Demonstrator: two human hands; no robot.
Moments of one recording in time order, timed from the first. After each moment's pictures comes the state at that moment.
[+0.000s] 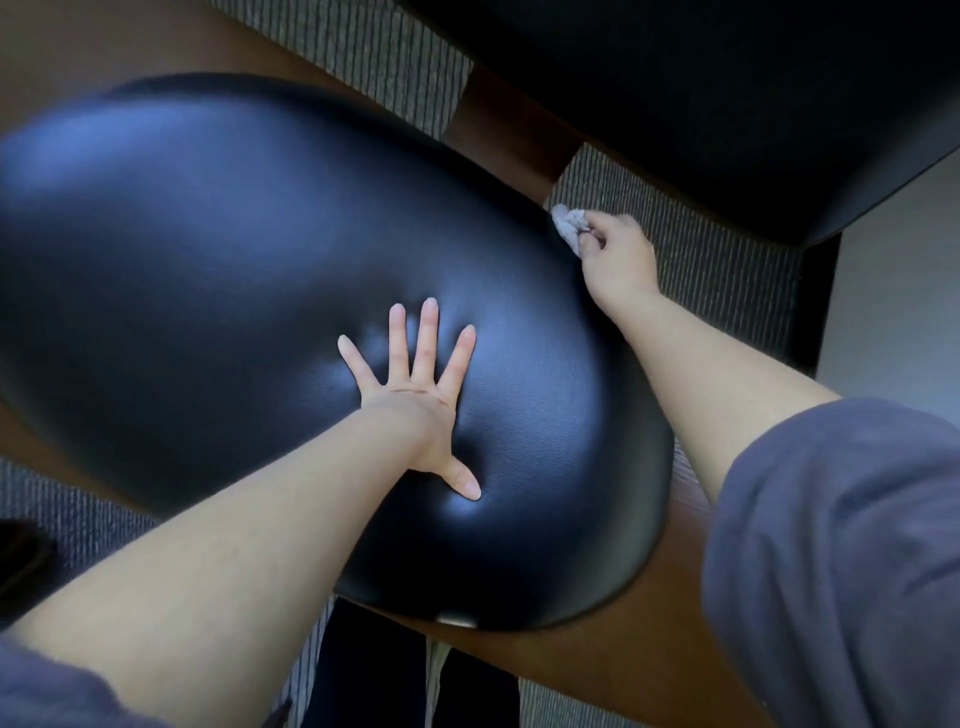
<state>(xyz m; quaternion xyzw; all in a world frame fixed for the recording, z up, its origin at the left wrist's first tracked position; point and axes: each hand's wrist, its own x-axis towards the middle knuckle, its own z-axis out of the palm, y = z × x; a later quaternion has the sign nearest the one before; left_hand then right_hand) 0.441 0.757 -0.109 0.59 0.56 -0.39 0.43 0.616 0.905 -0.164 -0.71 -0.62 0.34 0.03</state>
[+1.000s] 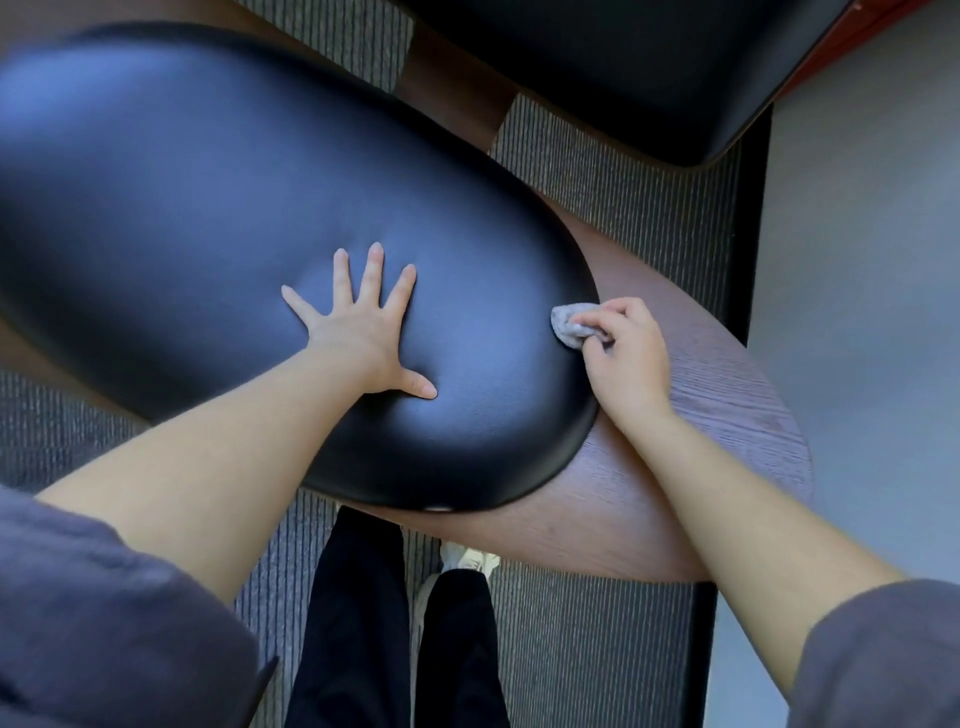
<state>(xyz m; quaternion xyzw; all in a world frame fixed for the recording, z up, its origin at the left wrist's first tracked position) 0.438 0.724 -0.088 0.61 0.64 -0.31 0.36 0.700 0.737 -0.084 -0.71 -0.64 0.27 0.07</state>
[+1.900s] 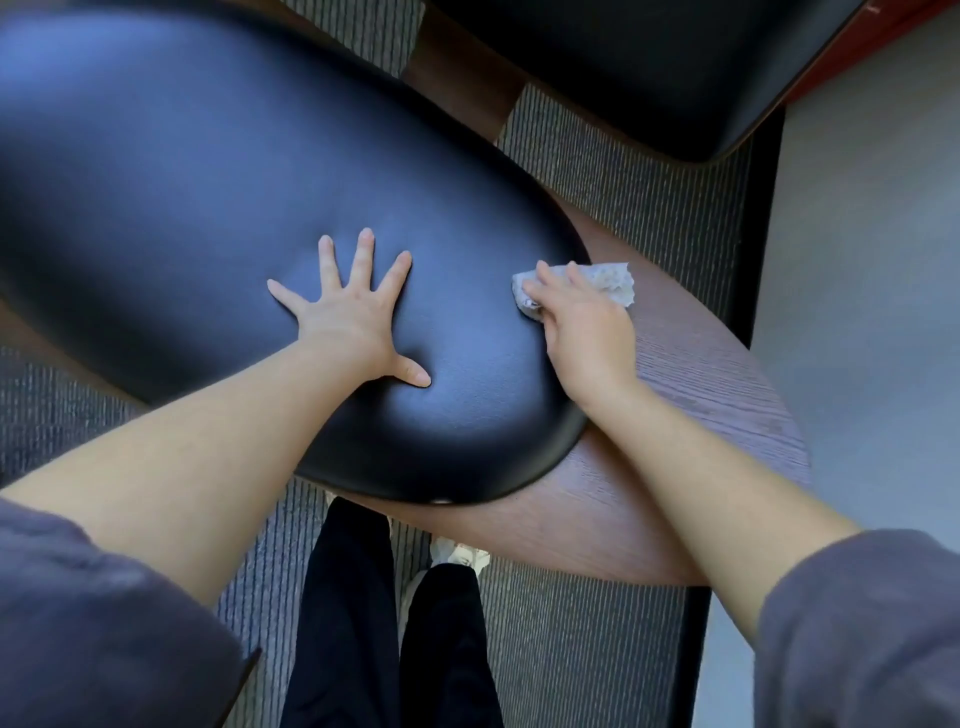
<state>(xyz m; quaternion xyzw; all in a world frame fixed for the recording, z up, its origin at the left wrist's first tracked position) 0.442 0.719 -0.089 0.58 0.68 -0.28 0.34 0.669 0.754 -0.097 -0.60 -0.77 0.20 -0.11</state>
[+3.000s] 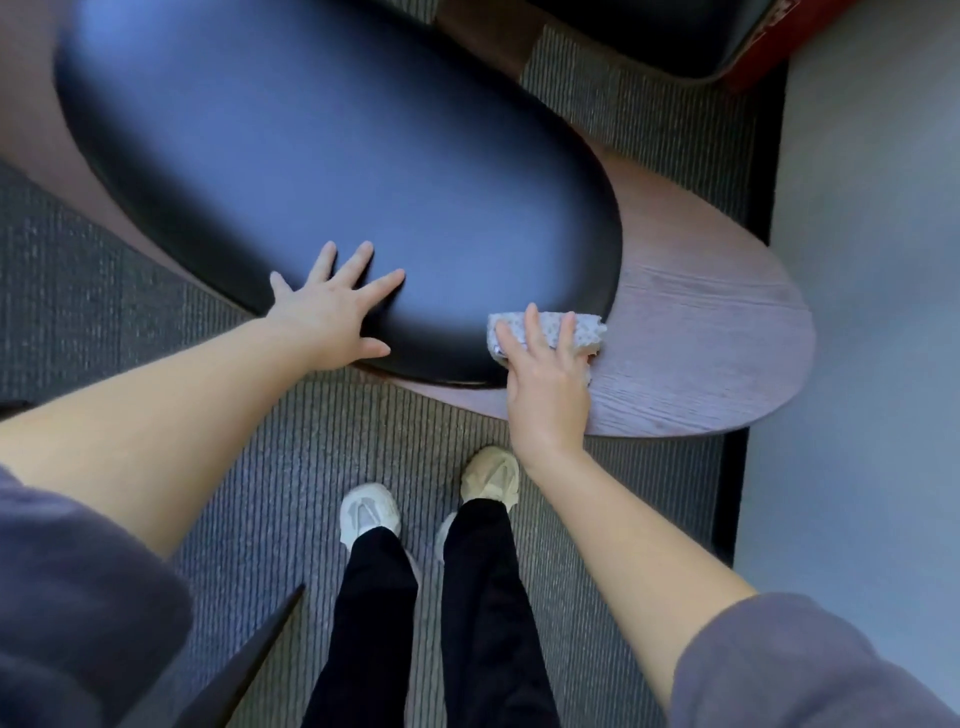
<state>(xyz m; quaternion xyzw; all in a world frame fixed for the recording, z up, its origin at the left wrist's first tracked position) 0.389 0.603 -0.057 0.65 0.63 -0.26 0.35 0.631 0.562 -0.068 -0.64 -0.76 0.13 -0.06</state>
